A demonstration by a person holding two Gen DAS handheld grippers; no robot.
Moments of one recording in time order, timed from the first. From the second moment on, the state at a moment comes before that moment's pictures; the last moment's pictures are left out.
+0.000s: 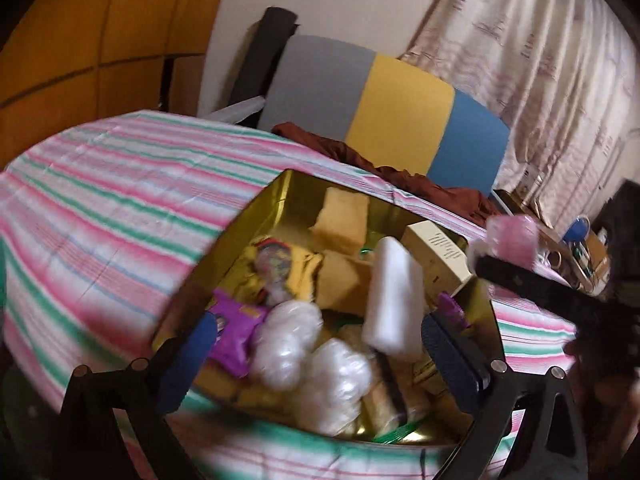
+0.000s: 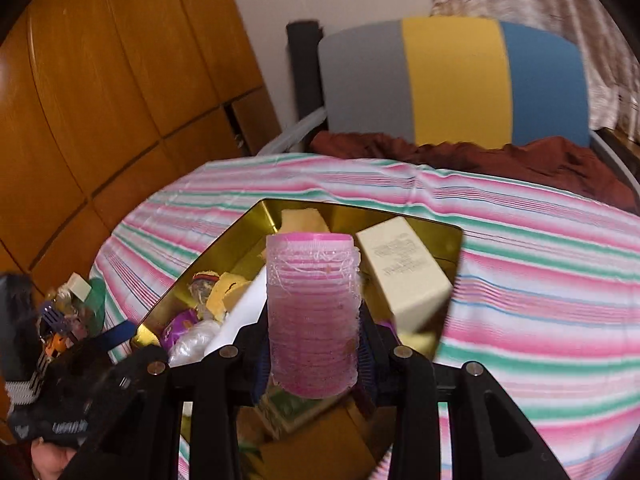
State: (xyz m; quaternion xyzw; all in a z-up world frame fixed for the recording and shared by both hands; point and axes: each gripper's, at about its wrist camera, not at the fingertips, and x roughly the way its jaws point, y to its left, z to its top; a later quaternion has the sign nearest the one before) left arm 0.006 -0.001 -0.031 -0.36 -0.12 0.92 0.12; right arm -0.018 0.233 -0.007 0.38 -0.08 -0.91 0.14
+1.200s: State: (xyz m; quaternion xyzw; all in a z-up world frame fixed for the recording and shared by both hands) left arm 0.025 -0.009 -0.012 -0.38 -0.06 0.92 0.02; right arm -0.017 0.208 -0.016 0.43 -0.09 -0.89 0.10
